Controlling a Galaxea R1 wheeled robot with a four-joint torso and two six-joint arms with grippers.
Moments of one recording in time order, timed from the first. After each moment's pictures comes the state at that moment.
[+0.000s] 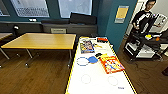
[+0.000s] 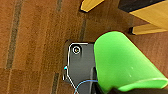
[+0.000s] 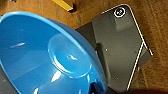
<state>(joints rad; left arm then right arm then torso) 0.99 1.86 -1.19 0.72 0.49 -1.15 -1.55 2.54 -1.97 -0.08 0.34 0.06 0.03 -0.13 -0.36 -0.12</state>
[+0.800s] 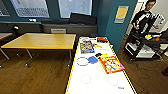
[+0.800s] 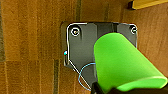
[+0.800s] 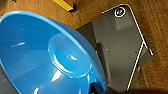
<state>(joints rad) 1.07 2.02 -1.55 0.08 0.40 -0.36 -1.55 2.54 -1.97 -0.08 0.34 0.06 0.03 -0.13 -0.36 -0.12</state>
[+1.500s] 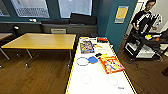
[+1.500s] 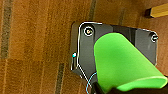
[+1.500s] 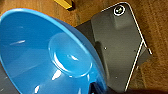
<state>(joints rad) 1.25 2.28 -1.95 -0.02 0.15 -0.25 -1.55 2.58 -2.03 -0.08 0.33 0.06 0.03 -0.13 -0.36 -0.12</state>
